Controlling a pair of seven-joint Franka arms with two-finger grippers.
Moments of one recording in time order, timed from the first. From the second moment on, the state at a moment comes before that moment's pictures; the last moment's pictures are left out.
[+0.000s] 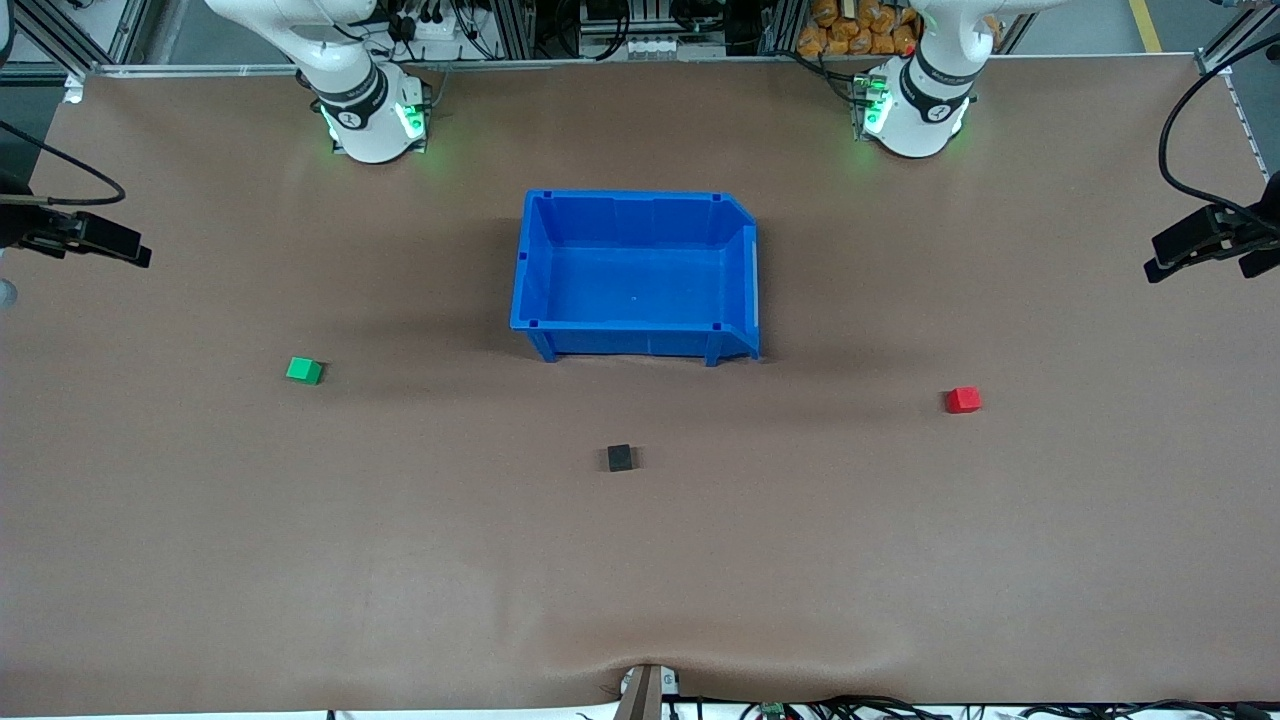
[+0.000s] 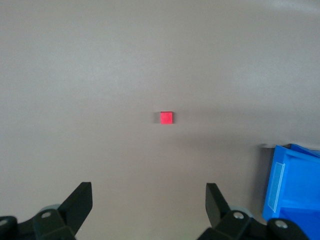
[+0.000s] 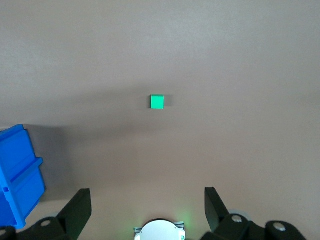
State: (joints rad) left arm 0.04 0.04 -0.02 -1.48 0.03 1.55 -0.03; right arm -0.03 0.04 -0.05 -1.54 -0.02 1.40 0.03
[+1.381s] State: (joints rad) left arm 0.04 0.10 -0.02 -1.48 0.03 1.55 -0.03; right arm -0.06 -0.02 -0.07 -1.72 -0.02 1.45 -0.03
